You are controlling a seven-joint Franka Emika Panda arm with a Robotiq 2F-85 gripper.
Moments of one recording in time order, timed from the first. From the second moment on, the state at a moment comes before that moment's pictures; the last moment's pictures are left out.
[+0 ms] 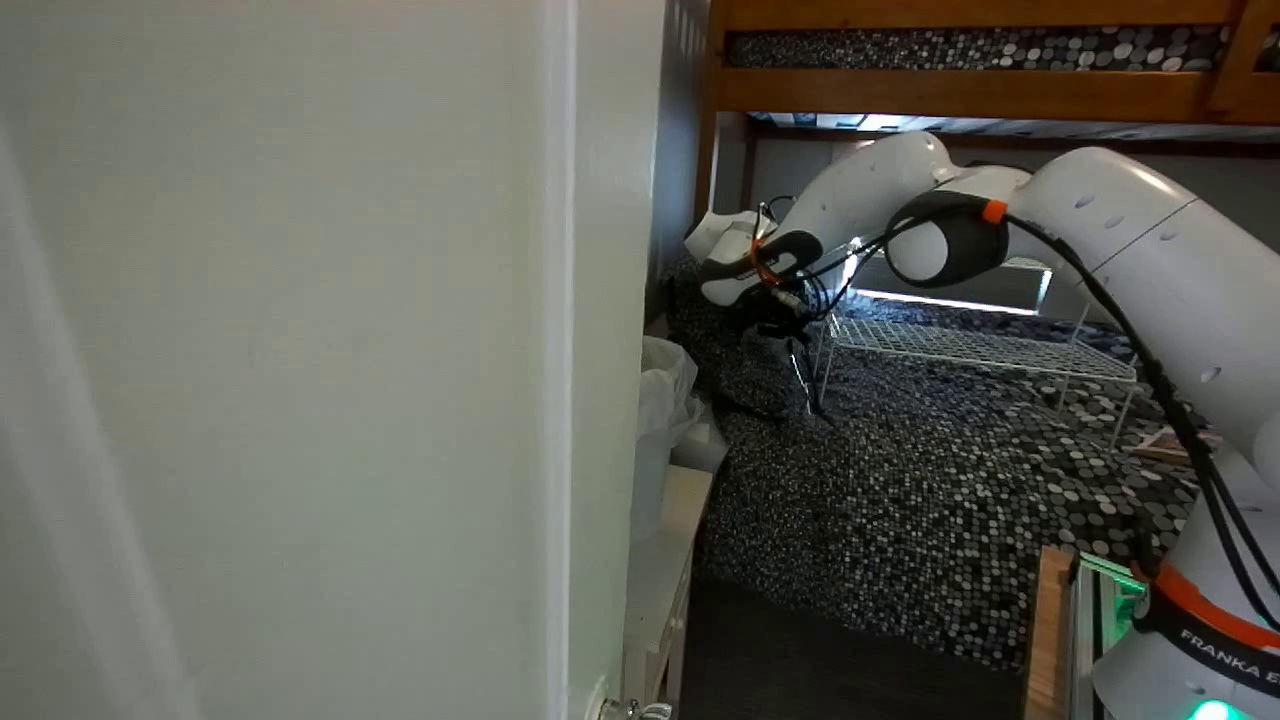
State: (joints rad) arm -0.17 0.96 -0.29 -1.02 -0.58 1.63 0.94
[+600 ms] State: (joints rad) arm -0.21 1.08 -0.31 -0.86 -0.55 1.63 0.95
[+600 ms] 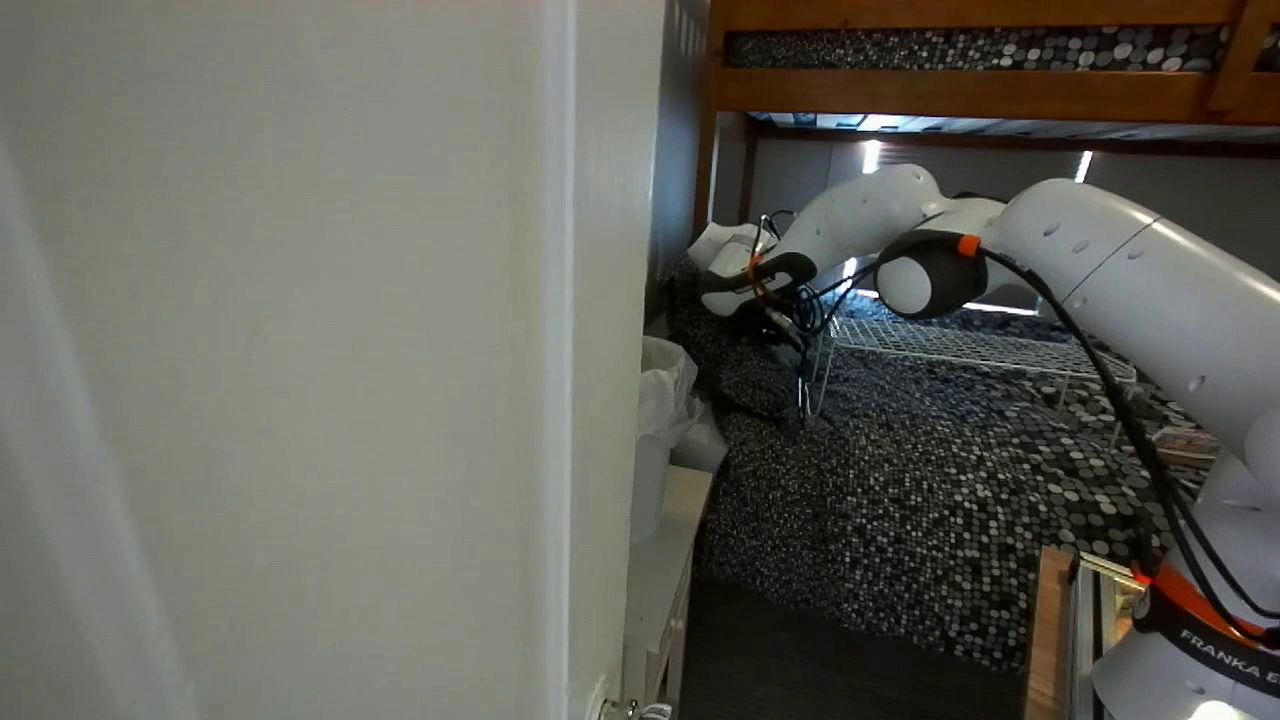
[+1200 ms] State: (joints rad) arm -0.21 0.99 -0.20 -0.82 -0.46 1.60 0.75
